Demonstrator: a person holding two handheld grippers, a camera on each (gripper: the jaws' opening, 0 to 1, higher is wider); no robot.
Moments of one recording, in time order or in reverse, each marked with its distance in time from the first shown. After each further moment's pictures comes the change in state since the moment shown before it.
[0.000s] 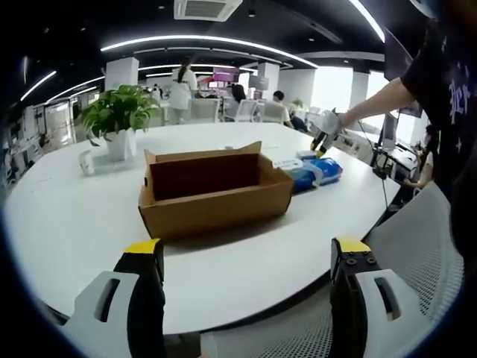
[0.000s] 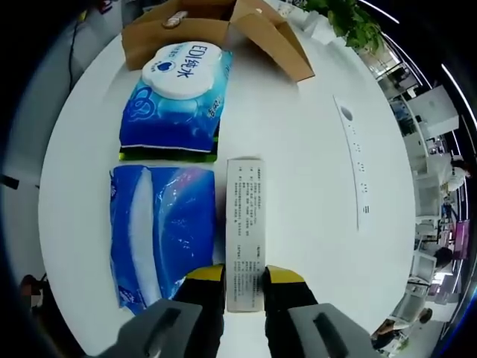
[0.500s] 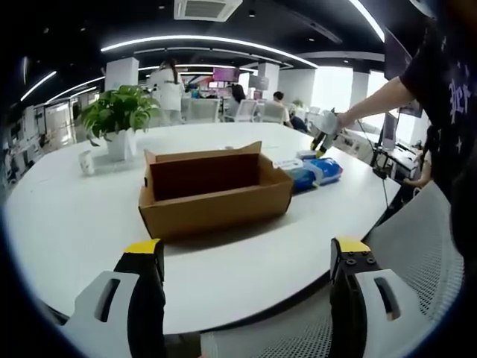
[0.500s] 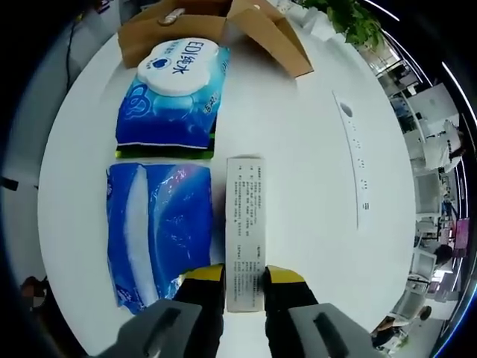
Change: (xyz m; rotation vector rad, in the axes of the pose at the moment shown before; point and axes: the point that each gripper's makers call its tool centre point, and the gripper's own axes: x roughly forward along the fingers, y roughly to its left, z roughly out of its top) left arm 0.001 0.000 0.001 0.001 0.000 0.001; right arm 0.001 -0.004 -0.002 0.010 0.021 -0.004
